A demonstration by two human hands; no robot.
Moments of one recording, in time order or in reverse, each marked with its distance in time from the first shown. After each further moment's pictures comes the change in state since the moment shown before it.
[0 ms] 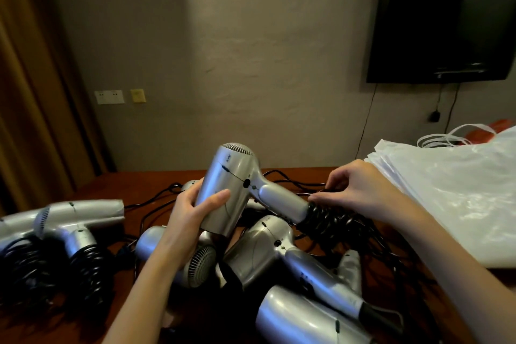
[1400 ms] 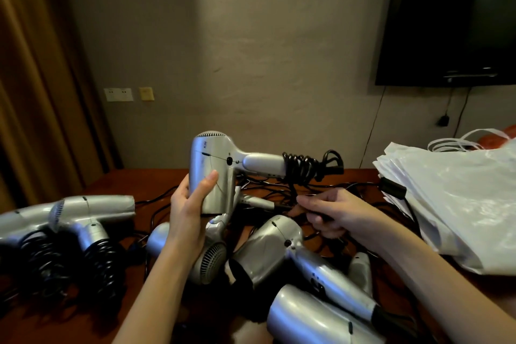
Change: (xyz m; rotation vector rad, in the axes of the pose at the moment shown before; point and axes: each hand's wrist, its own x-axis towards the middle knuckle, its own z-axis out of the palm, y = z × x) left_hand 0.003 -0.001 -0.004 -0.226 0.169 0.053; right_hand -0.015 -0.036 0.036 0.928 -0.396 0.292
